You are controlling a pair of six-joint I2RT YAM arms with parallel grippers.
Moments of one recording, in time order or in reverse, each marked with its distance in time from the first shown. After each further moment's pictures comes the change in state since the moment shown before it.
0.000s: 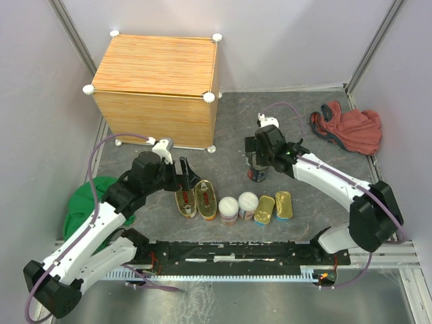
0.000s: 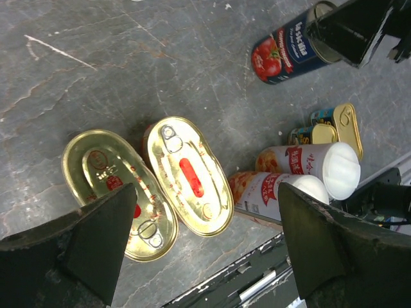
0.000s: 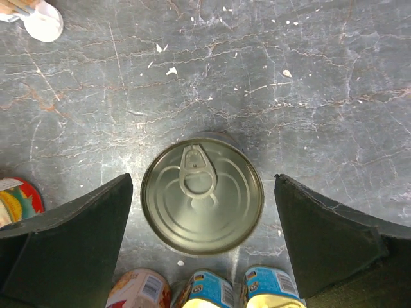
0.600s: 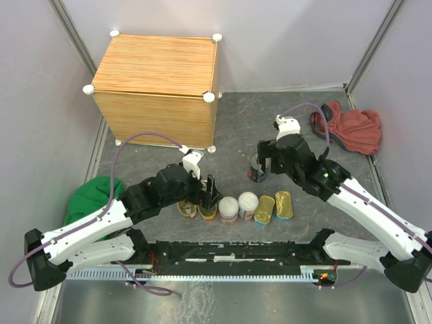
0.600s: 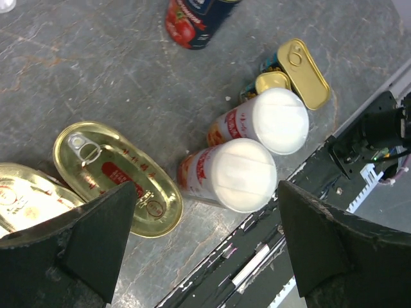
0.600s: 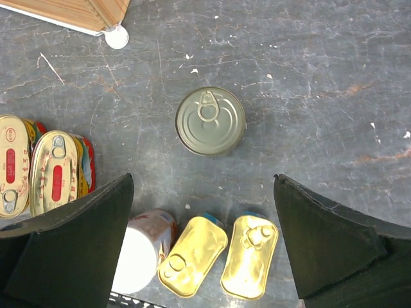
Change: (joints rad) left arm -0.394 0.098 0.031 0.097 -0.155 0.042; right arm 0.137 -0.383 0.060 -0.259 0.098 0.002
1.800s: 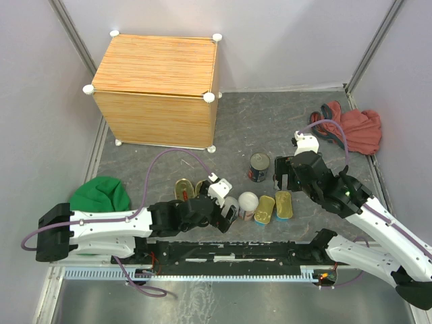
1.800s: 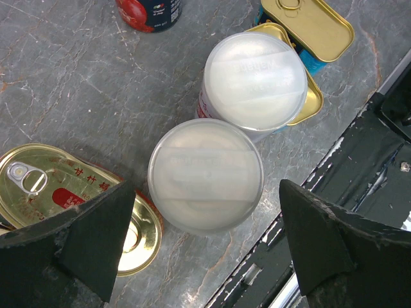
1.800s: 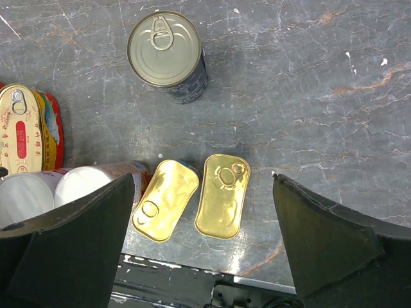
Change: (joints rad) left arm -0.378 0.166 -0.173 0.338 -0.315 0.130; right arm 0.029 -0.229 -0.082 -0.259 0.038 0.103
